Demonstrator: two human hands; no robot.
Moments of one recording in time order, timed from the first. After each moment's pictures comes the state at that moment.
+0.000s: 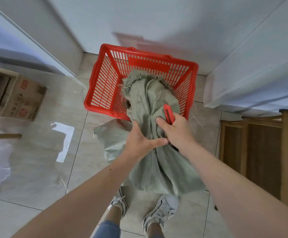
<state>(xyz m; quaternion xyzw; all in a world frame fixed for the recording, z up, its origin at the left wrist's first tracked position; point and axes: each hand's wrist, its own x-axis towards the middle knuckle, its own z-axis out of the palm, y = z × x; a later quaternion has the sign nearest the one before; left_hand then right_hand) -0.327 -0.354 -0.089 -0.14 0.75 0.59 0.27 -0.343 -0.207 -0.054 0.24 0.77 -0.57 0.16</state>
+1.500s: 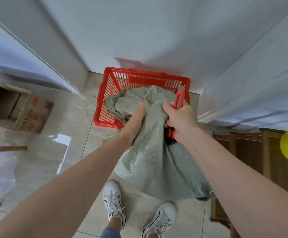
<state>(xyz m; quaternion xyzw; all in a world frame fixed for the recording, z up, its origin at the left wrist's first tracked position) -0.417 -0.353 0.006 -0.22 0.61 0.63 0.43 -0.415 -0.214 0.050 0.41 0.62 -0.66 0.12</state>
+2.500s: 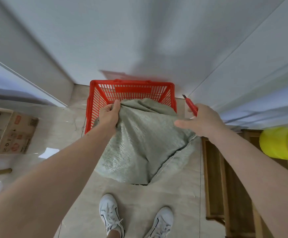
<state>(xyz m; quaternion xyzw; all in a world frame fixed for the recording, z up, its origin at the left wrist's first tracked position) -0.501 -0.369 -0.002 -0.34 0.66 0.64 0.19 -0.424 -0.129 0.105 0.26 0.88 -0.30 0.25</state>
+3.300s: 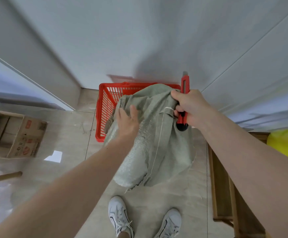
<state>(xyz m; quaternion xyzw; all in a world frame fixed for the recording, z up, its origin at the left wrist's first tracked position) -0.482 -0.365 0.016 -0.22 0.80 0.51 0.23 -0.490 -0.199 0.112 0.41 0.62 -0.66 0.12</state>
